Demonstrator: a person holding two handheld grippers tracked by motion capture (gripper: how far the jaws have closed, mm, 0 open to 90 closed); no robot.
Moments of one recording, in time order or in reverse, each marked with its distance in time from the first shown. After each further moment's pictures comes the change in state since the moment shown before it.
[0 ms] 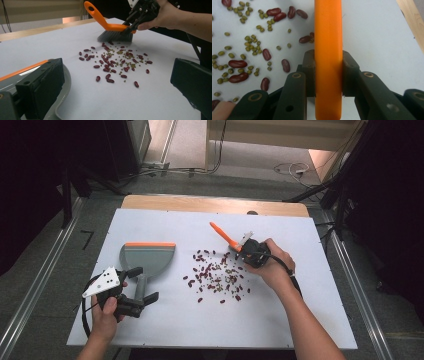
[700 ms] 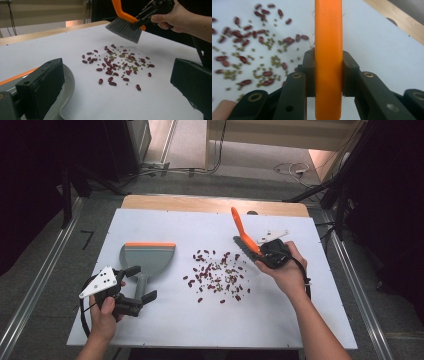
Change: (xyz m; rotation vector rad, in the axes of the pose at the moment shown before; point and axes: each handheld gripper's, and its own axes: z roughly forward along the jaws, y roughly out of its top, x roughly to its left) left arm 0.000 0.001 -0.004 -0.024 0.024 0.000; right arm -0.025 -0.039 -0.031 -0.245 0.108 0.227
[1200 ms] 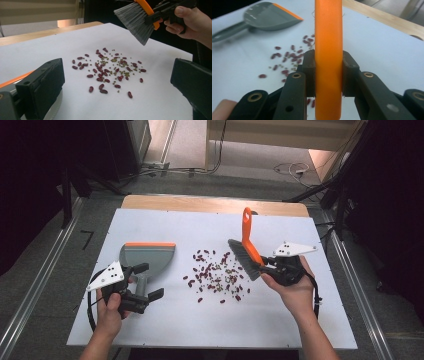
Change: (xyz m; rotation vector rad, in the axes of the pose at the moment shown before) left arm -0.003 0.012 0.012 0.003 -0.056 -0.020; right arm 0.024 -0.024 -0.062 -0.258 0.203 0.131
